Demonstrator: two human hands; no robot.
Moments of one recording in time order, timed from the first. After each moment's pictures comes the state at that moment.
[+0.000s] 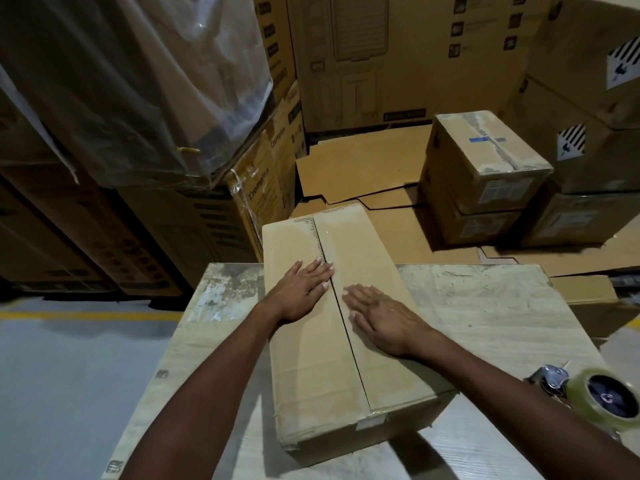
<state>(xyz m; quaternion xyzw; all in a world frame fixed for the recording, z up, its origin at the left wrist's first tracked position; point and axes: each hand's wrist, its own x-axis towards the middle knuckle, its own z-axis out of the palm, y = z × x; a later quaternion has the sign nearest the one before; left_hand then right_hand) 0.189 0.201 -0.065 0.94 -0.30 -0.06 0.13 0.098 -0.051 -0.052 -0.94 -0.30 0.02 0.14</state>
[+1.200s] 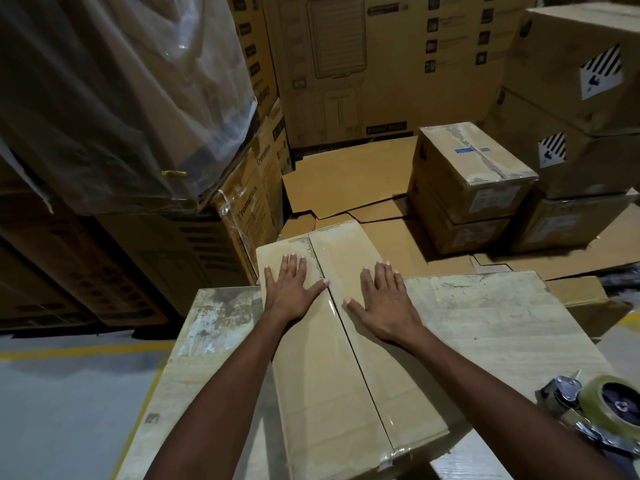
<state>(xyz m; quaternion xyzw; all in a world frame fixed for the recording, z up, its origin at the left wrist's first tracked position) 0.239 0.194 -0.062 0.99 -0.10 -0.02 0.09 0.158 -0.030 -0.063 -0.99 -0.04 0.01 0.11</state>
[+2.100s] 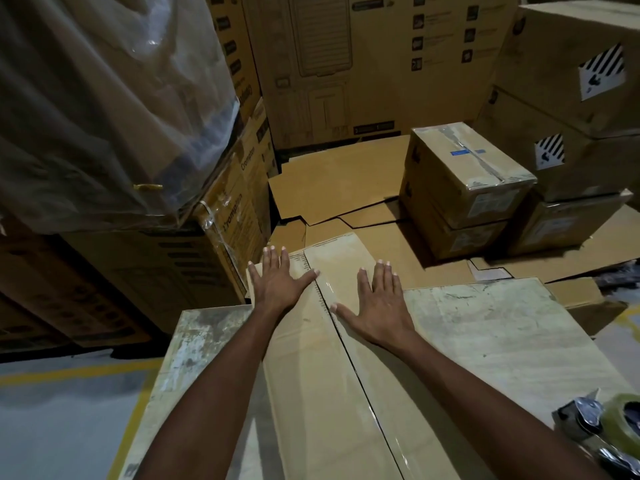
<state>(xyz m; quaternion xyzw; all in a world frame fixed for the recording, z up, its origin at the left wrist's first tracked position) 0.332 0.199 -0.062 0.99 -0.05 0.00 0.10 0.217 -0.013 -0.068 -1.00 0.02 -0.01 0.10</state>
